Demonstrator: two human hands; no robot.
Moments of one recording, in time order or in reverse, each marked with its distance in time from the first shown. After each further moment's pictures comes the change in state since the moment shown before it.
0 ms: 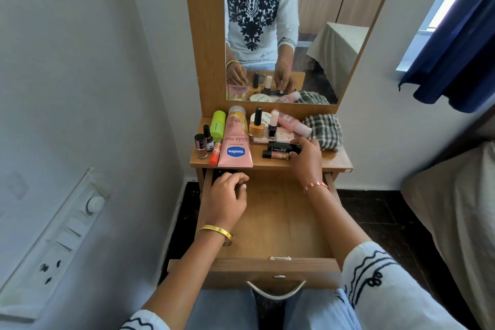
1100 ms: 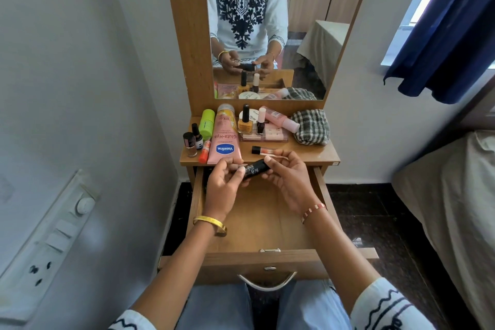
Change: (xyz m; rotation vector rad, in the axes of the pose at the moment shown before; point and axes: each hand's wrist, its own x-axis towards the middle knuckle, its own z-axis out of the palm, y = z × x) left_hand 0.003 0.038 -0.009 -0.844 -0.059 -0.277; right_hand -0.060 0.001 -0.017 1.098 -0.383 0.240
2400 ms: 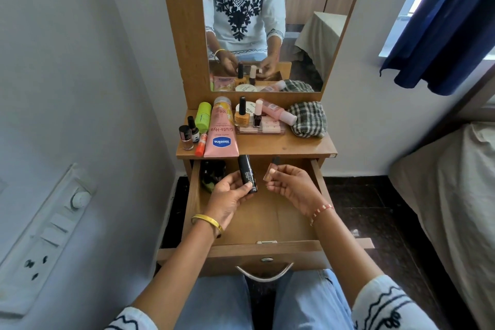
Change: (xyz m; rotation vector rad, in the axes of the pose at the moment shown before) left_hand -0.008 -0.030 0.004 -0.262 -0.120 -0.401; right_hand 0.000 0.018 -0.036 -0.106 -0.052 0.208
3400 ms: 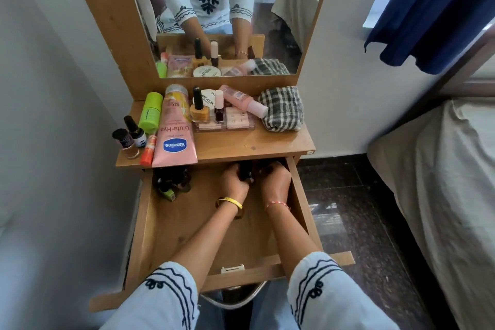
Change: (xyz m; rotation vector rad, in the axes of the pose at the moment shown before) left_hand 0.108 -0.054 0.069 0.855 0.235 0.057; right_hand 0.064 0.031 -0.028 -0.602 0.715 -0.089
